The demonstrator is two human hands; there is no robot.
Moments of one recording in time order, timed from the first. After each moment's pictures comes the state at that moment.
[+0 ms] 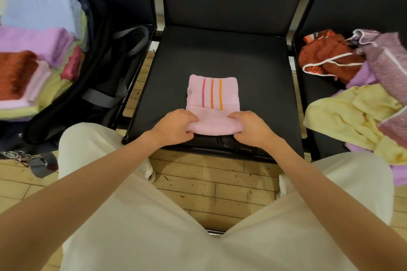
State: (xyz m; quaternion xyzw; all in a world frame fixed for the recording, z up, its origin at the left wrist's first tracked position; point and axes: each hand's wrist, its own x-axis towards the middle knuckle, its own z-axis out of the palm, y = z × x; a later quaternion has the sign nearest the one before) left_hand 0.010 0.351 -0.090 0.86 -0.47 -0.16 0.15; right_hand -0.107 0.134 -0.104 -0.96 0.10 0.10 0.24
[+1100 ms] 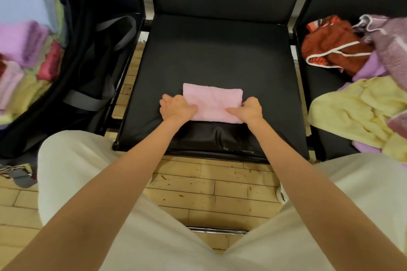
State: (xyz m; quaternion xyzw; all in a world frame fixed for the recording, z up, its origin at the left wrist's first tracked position) left_hand 0.045 0.282 -0.119 0.96 -0.05 -0.22 0.18; right_hand -0.041 0.119 -0.137 -0.77 0.48 0.06 0.41
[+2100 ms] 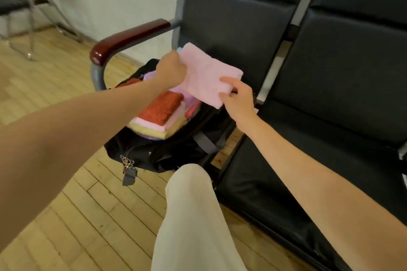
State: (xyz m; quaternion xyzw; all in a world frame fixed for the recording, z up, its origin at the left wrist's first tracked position) left_hand 0.223 0.554 0.073 0.95 -0.01 0.12 0.29; right_hand 0.141 0.382 0.037 -0.79 0.00 -0.11 0.60
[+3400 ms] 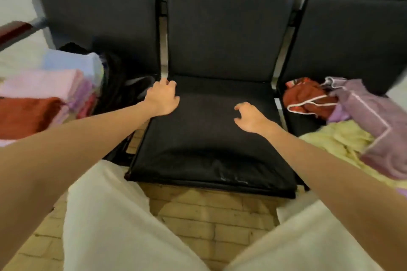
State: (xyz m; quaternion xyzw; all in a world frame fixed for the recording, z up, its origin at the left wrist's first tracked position) left_hand 0.113 0.325 0.020 0.95 -0.30 -0.02 0.07; right_hand -0.032 0.111 -0.011 -0.96 0.20 0.05 0.18
